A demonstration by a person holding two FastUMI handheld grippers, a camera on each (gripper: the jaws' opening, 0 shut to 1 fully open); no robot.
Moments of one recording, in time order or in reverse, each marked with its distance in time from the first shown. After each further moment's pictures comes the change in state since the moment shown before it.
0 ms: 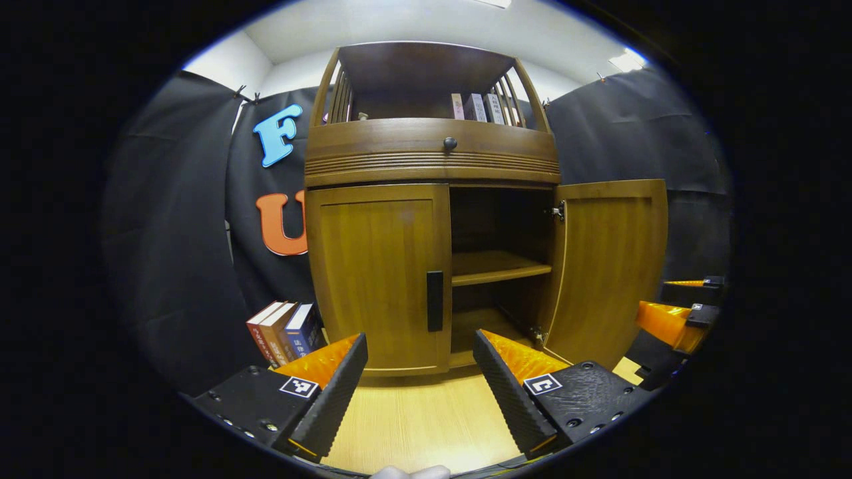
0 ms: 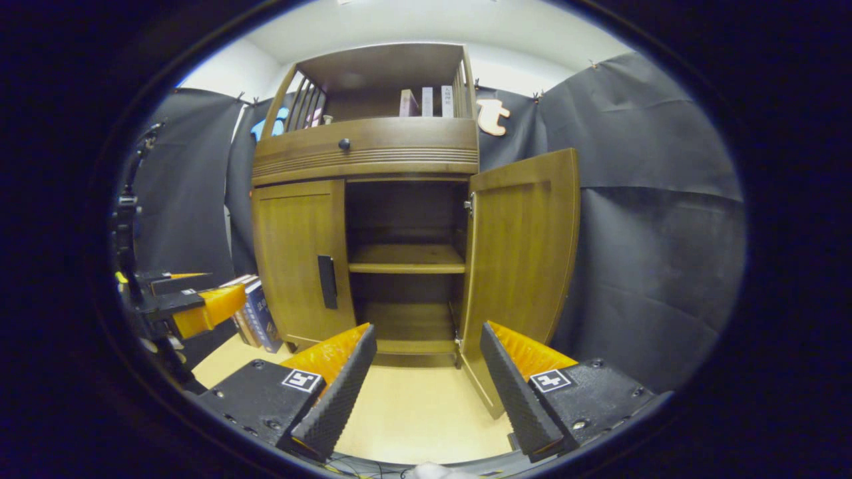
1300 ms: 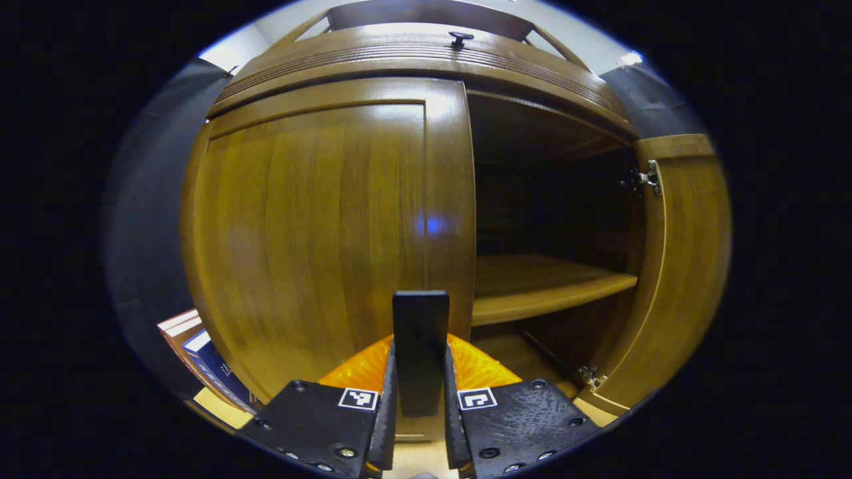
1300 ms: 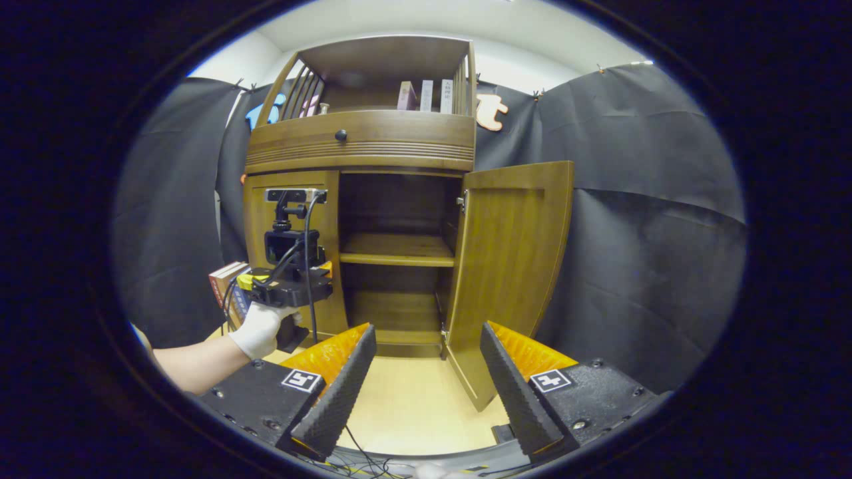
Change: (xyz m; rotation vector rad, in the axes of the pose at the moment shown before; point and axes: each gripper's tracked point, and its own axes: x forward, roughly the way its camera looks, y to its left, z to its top) left arm 0.235 -0.016 -0.038 -0.027 -0.044 0.027; right arm -0.014 -0.005 -0.004 -0.046 0.064 -0.056
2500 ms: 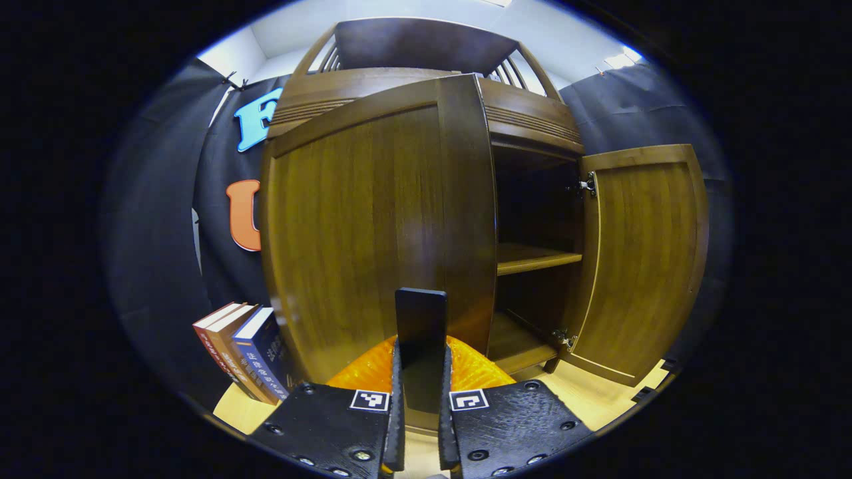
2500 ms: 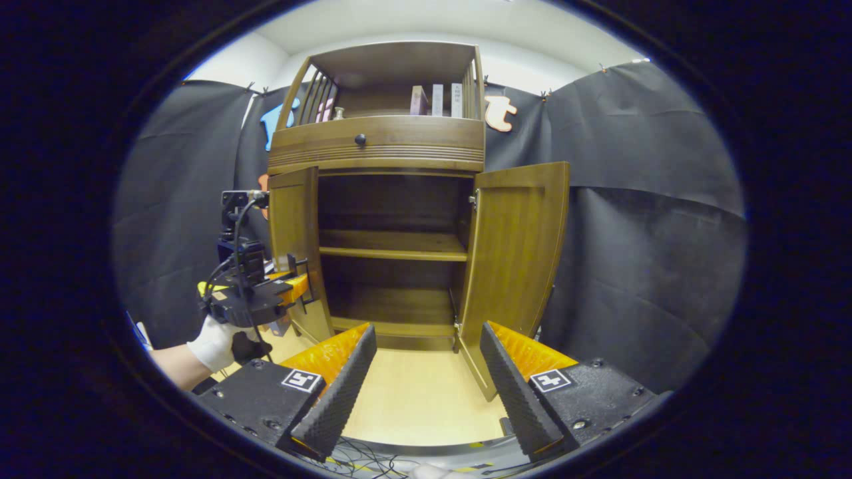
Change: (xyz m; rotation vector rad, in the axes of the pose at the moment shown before) left arm -0.142 0.043 -0.011 0.040 0.027 -0.059; right arm -0.038 0.013 -0.009 -0.009 -0.005 0.072
